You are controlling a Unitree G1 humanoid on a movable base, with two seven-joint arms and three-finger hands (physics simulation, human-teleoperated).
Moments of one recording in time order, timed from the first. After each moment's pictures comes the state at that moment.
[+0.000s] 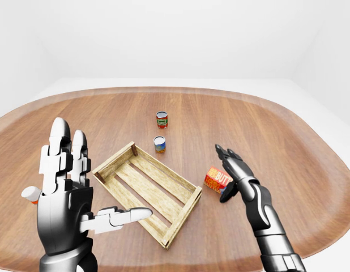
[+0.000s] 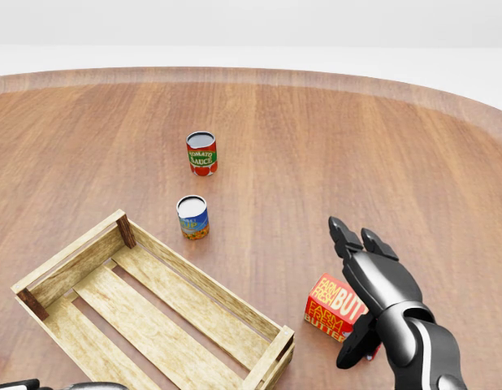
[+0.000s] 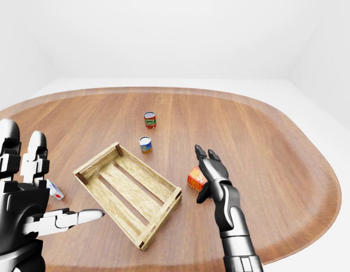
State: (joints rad) left arm 0.40 -0.06 0.06 -0.99 0.06 0.09 -0.07; right arm -0.16 -0.14 -0.02 0.12 -1.00 0.09 0.33
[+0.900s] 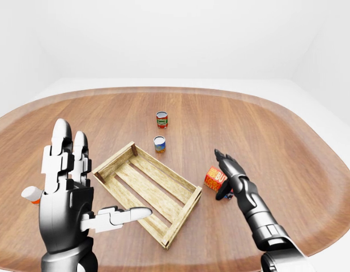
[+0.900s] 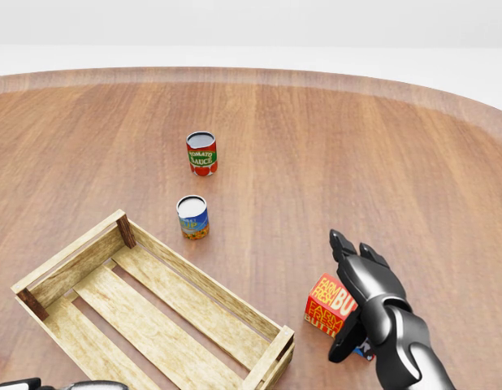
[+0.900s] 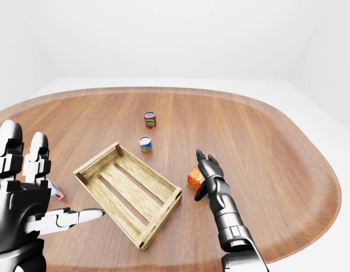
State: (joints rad) left arm 0.40 -0.06 0.07 -0.98 0.06 0.09 -0.08; right arm -0.40 -0.16 0.02 0.66 -0.92 0.09 0.12
